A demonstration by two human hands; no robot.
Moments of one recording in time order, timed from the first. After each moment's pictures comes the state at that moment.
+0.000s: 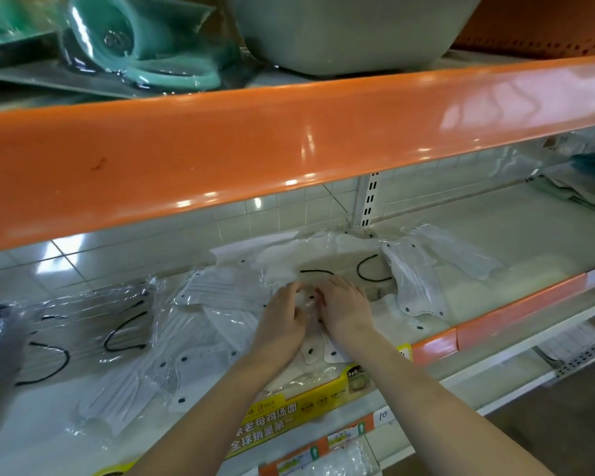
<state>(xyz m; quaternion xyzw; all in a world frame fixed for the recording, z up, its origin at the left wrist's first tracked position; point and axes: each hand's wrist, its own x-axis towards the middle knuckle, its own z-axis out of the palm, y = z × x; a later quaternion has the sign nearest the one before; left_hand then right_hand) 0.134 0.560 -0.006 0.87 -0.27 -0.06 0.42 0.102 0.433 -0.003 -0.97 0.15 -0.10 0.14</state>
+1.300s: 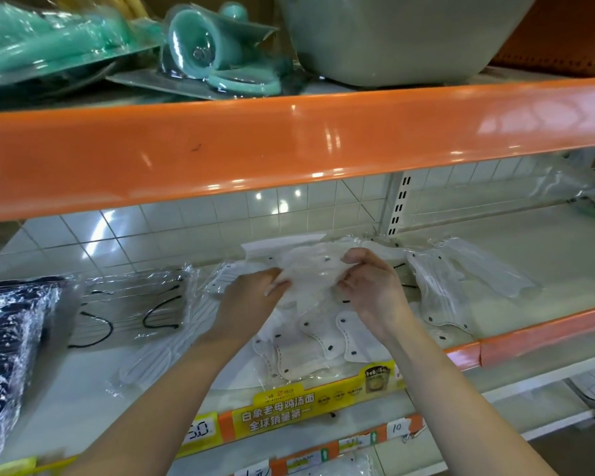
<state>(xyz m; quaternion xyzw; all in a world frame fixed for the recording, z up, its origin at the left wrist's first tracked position) 0.154 0.631 0.043 0.90 -0.27 0.08 0.33 0.081 0.446 0.063 -0.45 0.08 -0.14 0.88</state>
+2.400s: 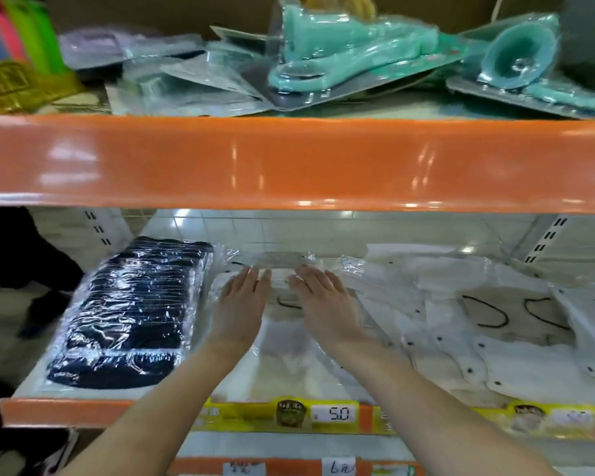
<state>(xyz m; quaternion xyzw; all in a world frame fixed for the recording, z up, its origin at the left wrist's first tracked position) 0.177 0.846 0.009 0.97 -0.16 0.18 0.02 0.164 0.684 0.016 -0.96 -0.17 -0.18 0.07</state>
